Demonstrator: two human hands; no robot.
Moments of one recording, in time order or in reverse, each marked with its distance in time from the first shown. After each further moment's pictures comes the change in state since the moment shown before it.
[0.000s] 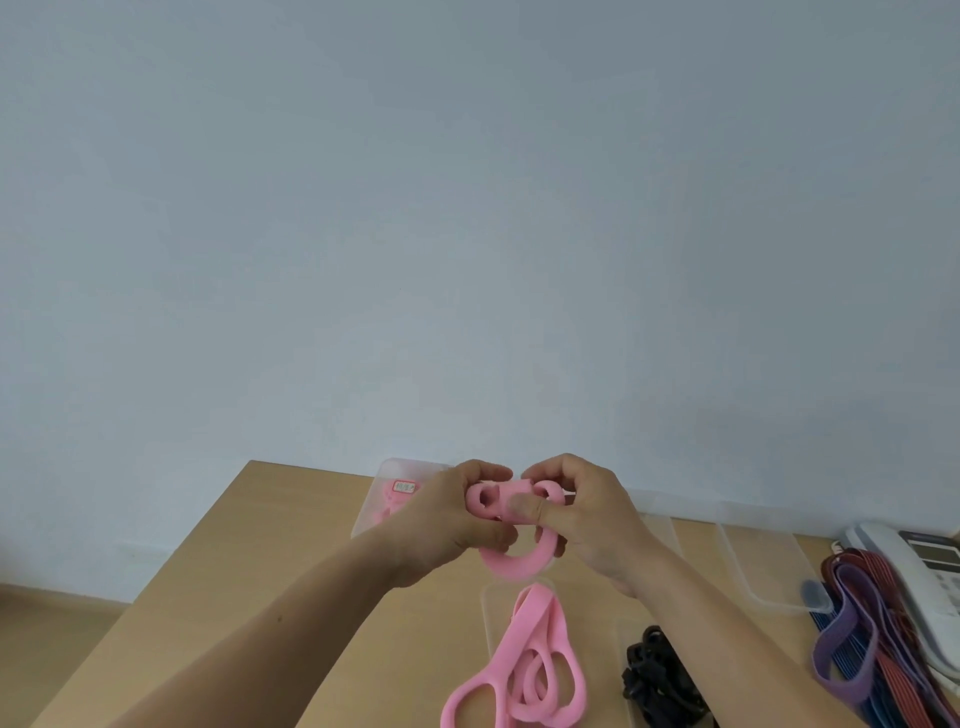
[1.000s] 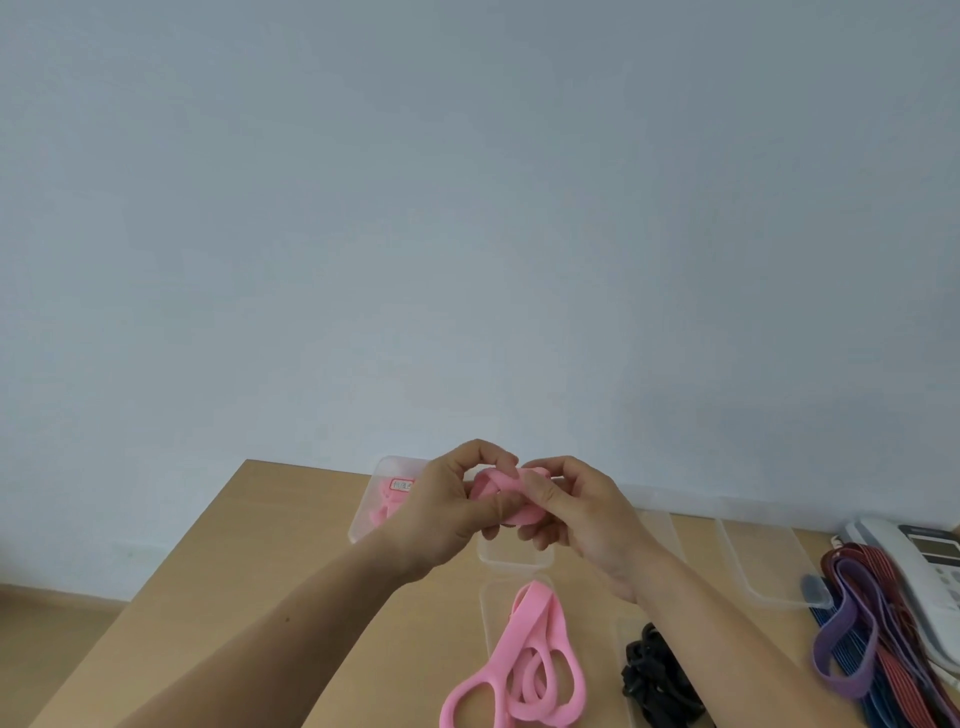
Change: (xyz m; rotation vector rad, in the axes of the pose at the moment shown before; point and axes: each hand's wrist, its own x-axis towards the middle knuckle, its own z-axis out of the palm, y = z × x) left_hand 0.005 0.004 0.009 -0.109 0.079 0.247; right_hand 0.002 0.009 -0.003 0.245 -0.073 0.072
